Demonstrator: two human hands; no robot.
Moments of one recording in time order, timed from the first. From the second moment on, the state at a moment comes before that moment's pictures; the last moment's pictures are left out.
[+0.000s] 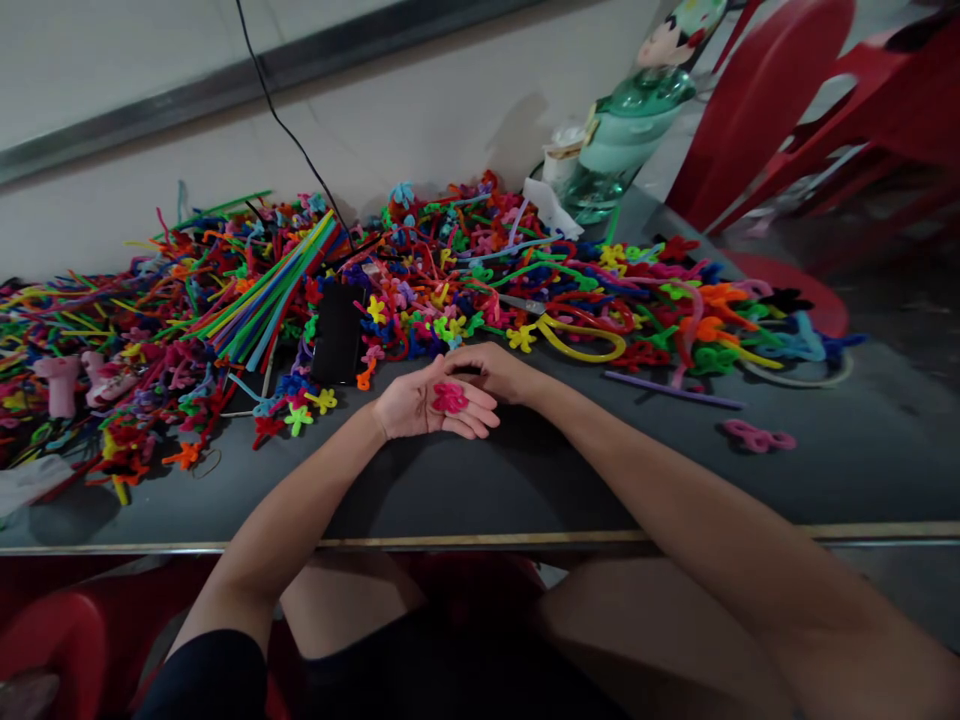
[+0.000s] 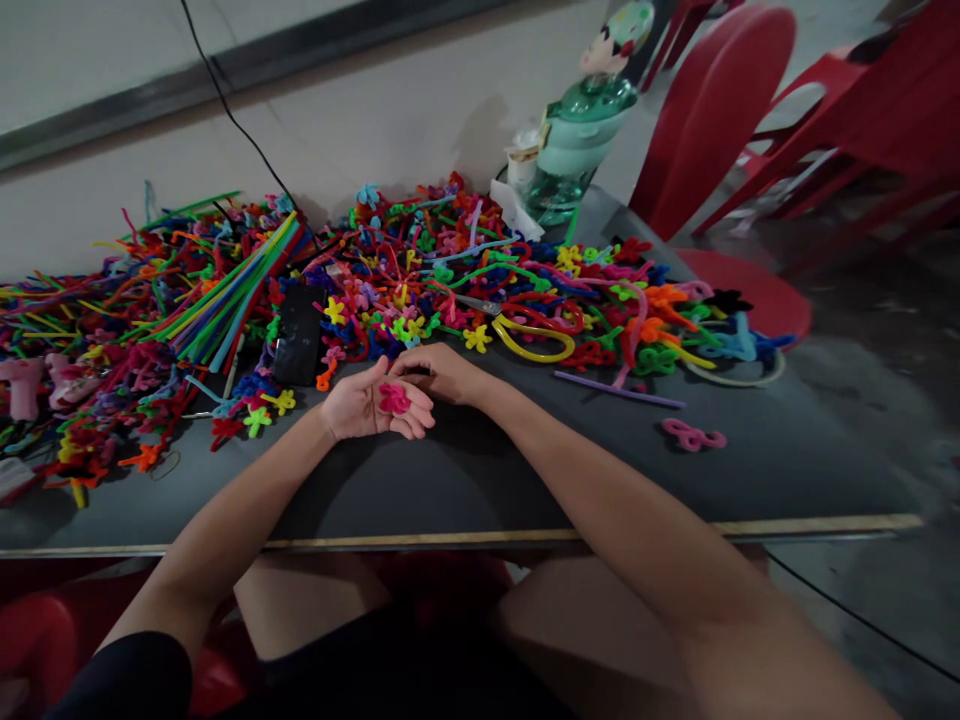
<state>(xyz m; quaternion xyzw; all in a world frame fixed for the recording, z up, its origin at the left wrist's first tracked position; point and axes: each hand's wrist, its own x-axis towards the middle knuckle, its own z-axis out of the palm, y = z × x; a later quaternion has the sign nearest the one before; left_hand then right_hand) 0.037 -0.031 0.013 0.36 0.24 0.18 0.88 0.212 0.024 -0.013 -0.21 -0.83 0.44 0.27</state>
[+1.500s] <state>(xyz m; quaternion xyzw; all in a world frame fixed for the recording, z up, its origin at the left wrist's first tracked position) 0.033 -0.021 -0.008 0.62 0.51 0.49 0.34 0.198 0.010 -0.003 -0.36 -0.58 0.60 0.42</state>
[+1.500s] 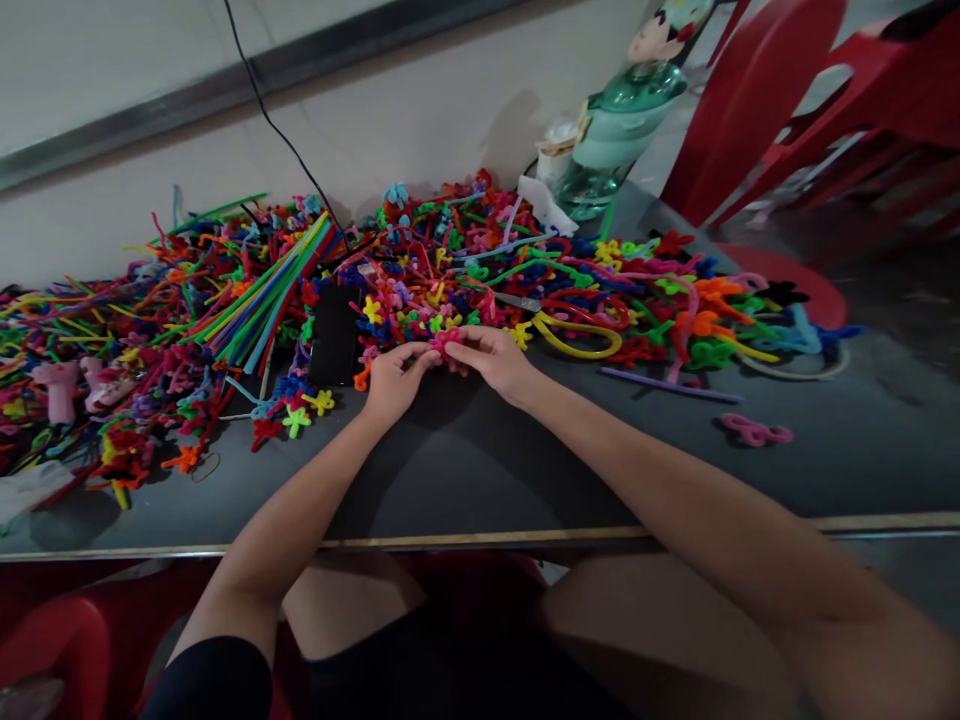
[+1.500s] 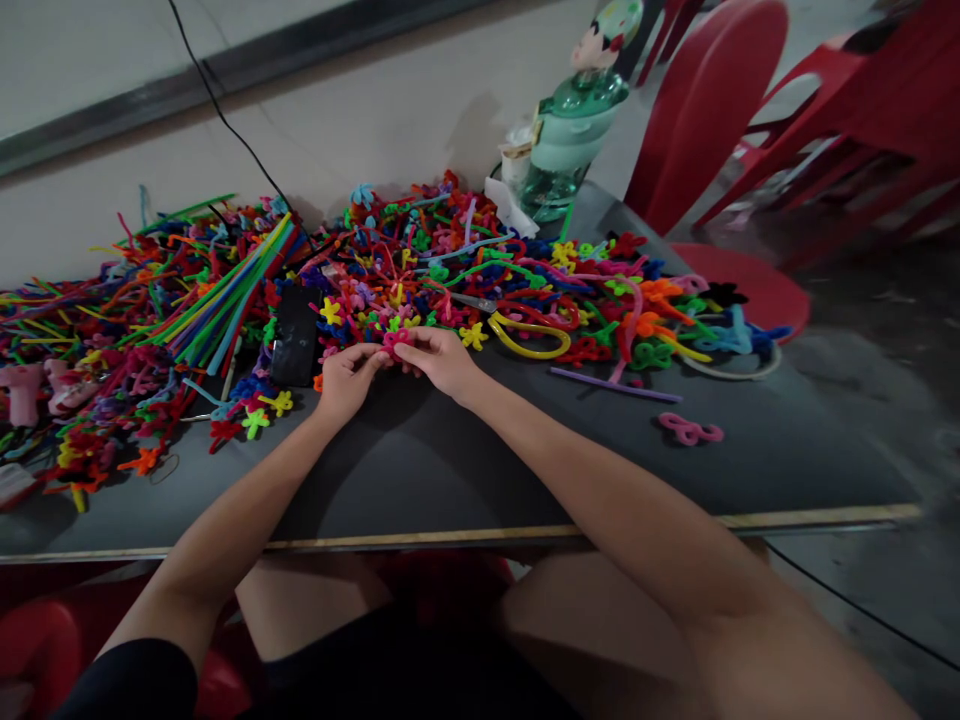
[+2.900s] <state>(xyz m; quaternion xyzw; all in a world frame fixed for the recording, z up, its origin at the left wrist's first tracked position) 0.030 -0.014 -0.003 0.65 0.54 0.48 0.24 0.198 0.019 -0.026 -0.40 -0.68 0.44 0.43</state>
